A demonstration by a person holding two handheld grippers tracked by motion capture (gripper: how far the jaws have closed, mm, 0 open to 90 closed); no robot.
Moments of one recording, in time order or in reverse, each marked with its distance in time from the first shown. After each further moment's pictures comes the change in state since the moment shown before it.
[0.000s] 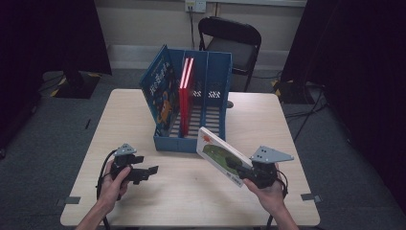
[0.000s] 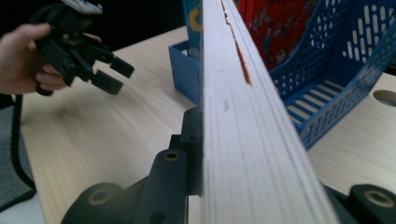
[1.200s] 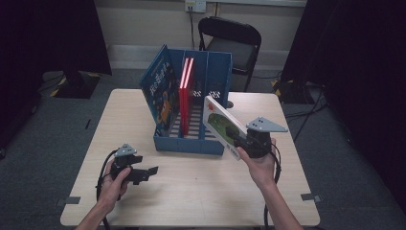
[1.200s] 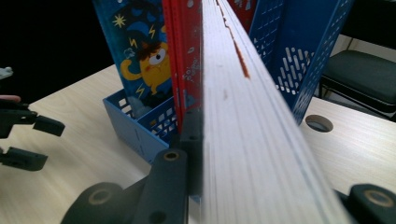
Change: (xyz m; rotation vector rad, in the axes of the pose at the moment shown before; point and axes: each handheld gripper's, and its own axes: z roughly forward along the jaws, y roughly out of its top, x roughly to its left) left arm 0.000 -0.001 -0.001 -0.004 0.016 0.009; right arm -0.025 0.056 0.029 -0.041 -0.216 0.060
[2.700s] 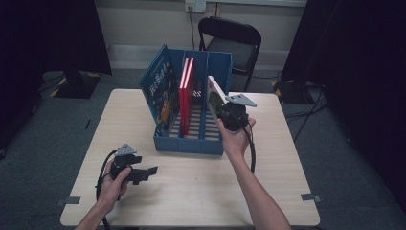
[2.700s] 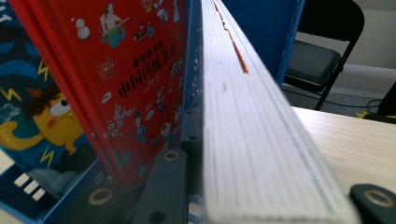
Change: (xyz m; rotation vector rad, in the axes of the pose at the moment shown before) left arm 0.002 0.000 0.001 0.020 0.011 -0.011; right arm -0.004 0.034 0.093 0.015 -0.300 0.118
